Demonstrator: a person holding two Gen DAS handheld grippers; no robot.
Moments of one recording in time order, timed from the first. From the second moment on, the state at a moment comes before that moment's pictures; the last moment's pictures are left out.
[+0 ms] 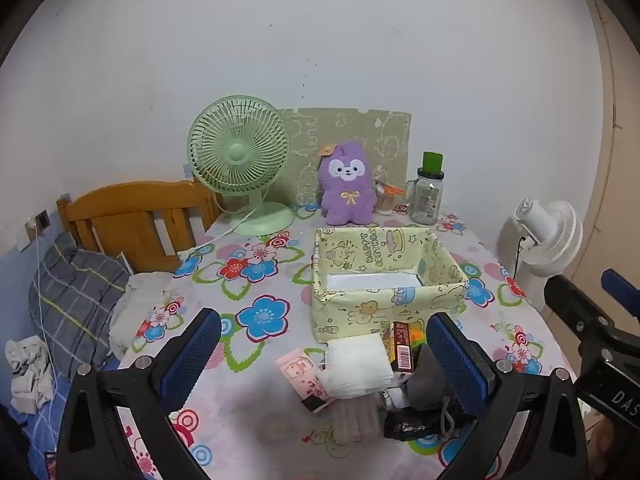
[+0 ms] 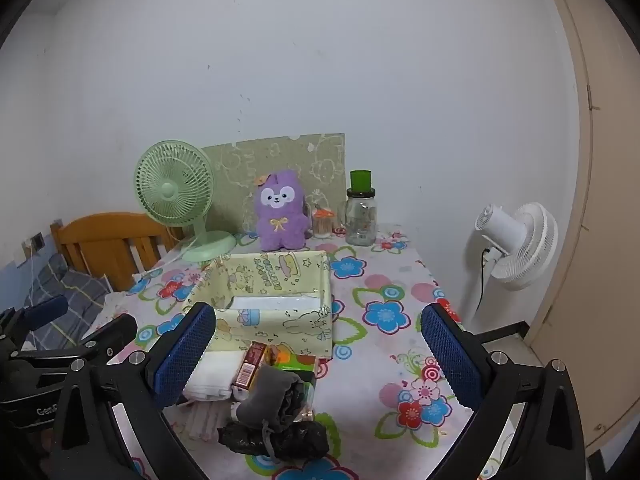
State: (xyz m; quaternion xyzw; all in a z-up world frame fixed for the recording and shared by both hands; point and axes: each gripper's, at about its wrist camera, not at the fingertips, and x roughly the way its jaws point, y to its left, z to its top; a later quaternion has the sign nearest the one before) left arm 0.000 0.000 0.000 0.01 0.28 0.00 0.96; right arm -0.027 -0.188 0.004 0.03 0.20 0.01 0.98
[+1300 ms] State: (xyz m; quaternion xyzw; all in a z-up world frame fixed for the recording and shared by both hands) left arm -0.007 0.000 0.005 0.00 0.25 -0.02 0.97; right arm -0.025 -0.183 0.001 0.02 0.22 0.00 0.97
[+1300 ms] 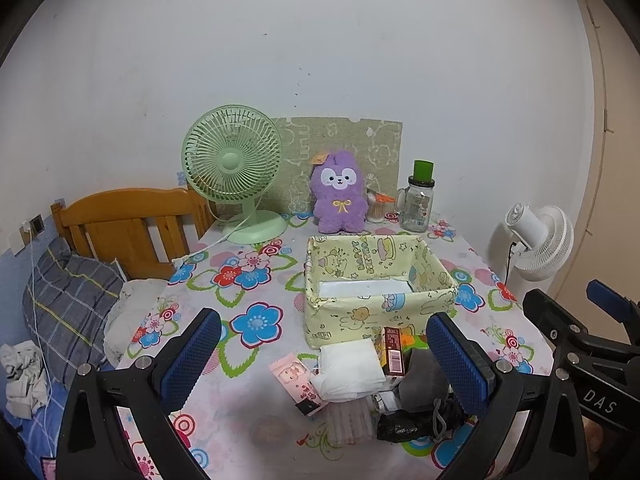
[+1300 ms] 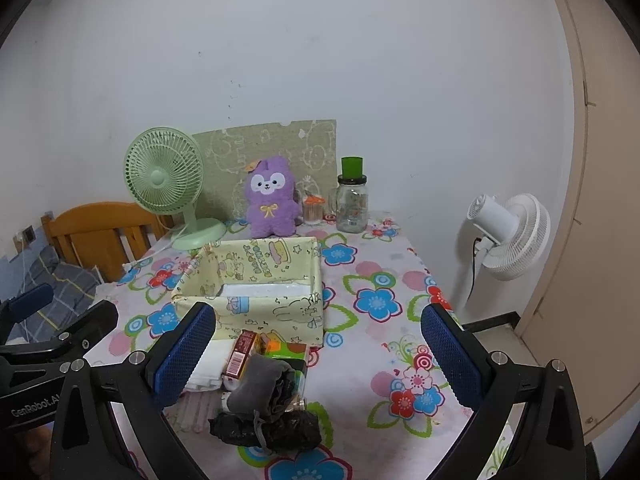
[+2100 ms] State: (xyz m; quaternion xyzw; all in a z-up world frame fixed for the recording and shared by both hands) left arm -0.006 0.001 0.009 0.00 0.25 -0.02 0.97; right arm -0.025 -0.184 0.003 0.02 0.22 -0.01 0.98
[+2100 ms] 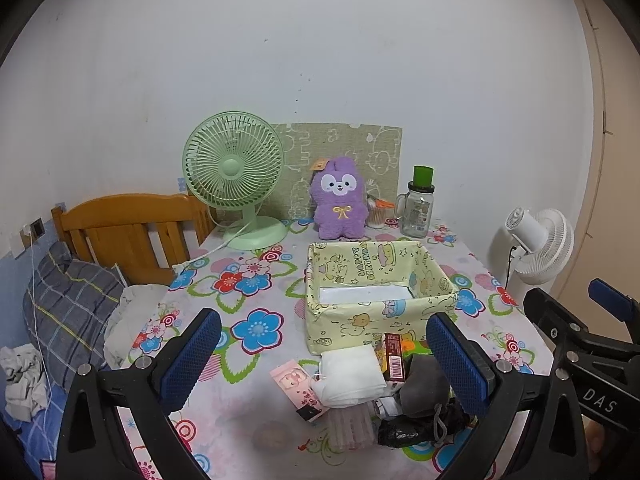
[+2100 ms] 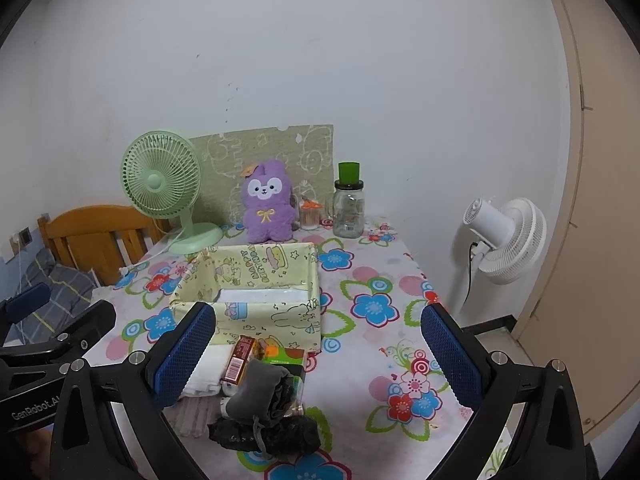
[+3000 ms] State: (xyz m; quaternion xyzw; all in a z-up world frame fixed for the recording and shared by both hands) left arm -0.008 -0.002 0.008 0.00 0.24 -0.03 0.97; right arm -0.025 -0.182 0.003 0.02 0.22 -0.01 0.98
